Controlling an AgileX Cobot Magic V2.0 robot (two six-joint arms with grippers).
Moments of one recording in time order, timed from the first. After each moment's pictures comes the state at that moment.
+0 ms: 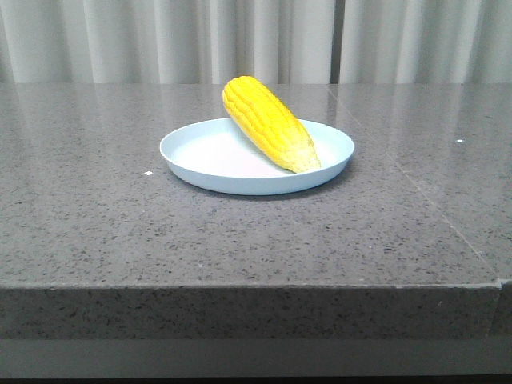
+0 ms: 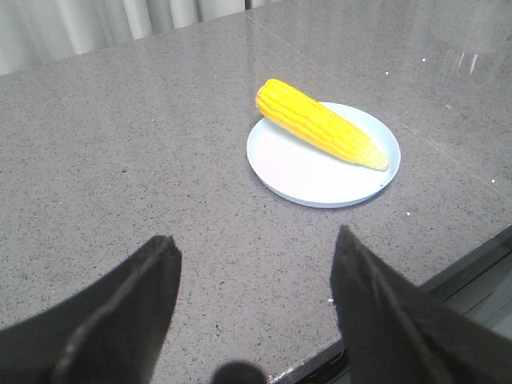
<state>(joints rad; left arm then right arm) -0.59 0.46 -0.92 0.09 0.95 -0.03 0.44 0.59 -0.92 0.00 1.02 -0.03</state>
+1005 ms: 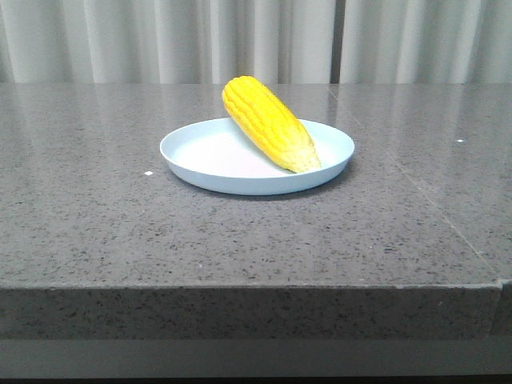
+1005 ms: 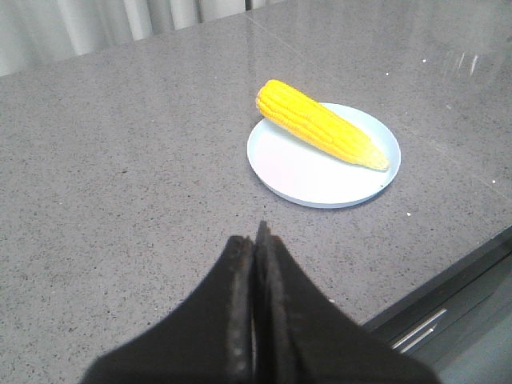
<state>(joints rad) -0.59 0.46 -0.92 0.09 0.95 -0.03 0.44 0.55 -0.88 -0.02 1.02 -0.03</state>
